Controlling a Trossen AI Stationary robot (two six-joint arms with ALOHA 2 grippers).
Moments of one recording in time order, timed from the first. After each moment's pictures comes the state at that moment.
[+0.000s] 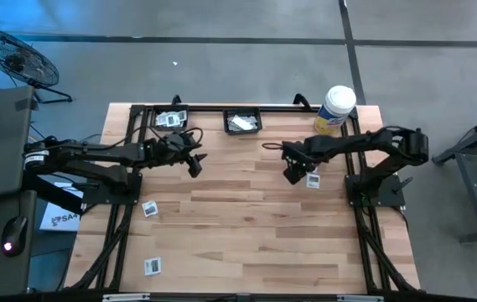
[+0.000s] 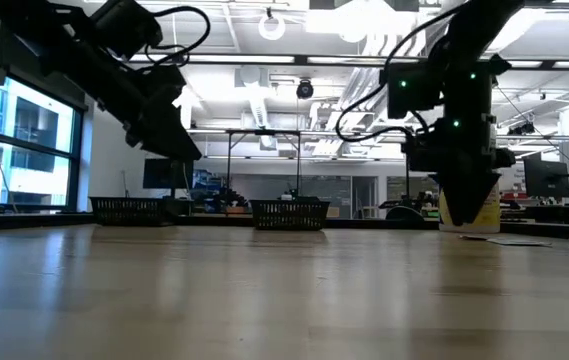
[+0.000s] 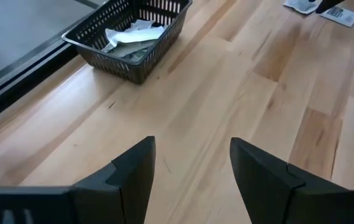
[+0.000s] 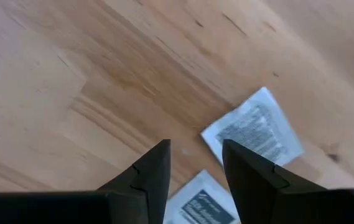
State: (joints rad) left arm 0.24 1.09 0.48 0.04 -0.25 -0.20; right arm -0.26 1.52 0.81 -0.79 0.14 0.67
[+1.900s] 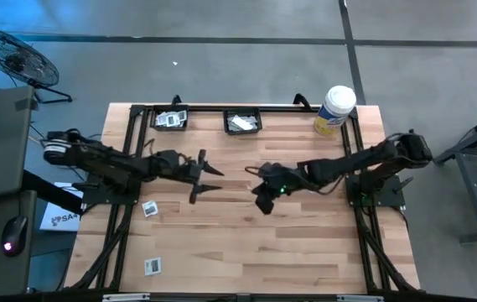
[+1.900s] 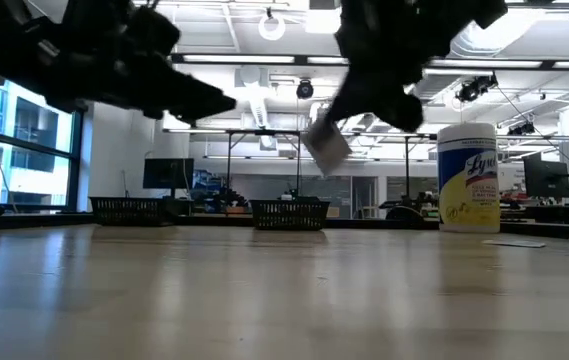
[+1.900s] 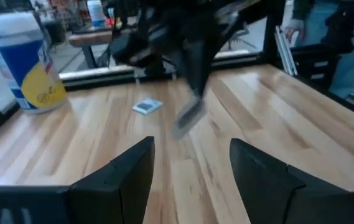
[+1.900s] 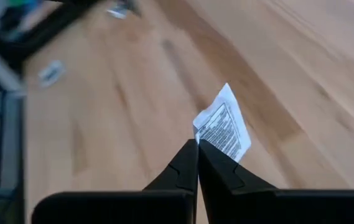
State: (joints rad) left arm 0.05 1.32 0.34 0.87 0.18 0.13; right arm 0.13 1.52 0.95 -0.15 0.10 0.69
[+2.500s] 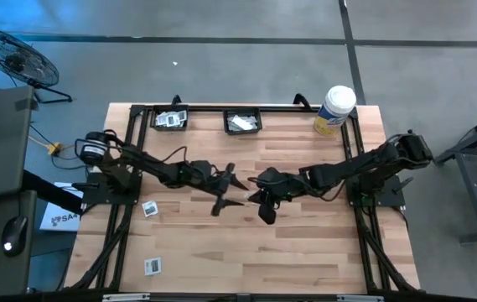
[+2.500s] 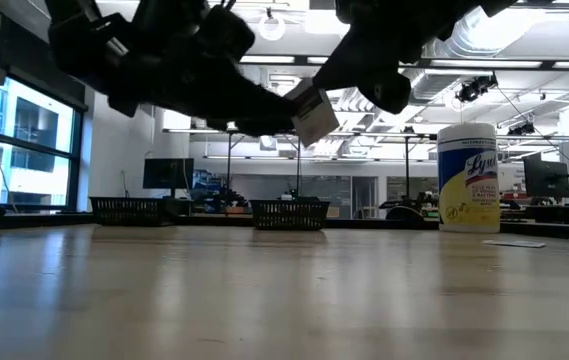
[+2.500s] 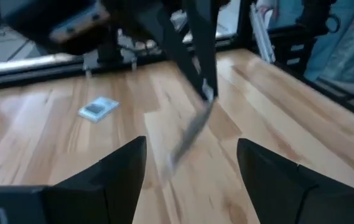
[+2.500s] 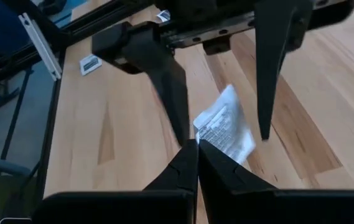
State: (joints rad) left arm -0.05 1.69 0.68 0.81 0.21 0.13; right arm 0.21 1.52 0.95 -0.03 0.10 0.55
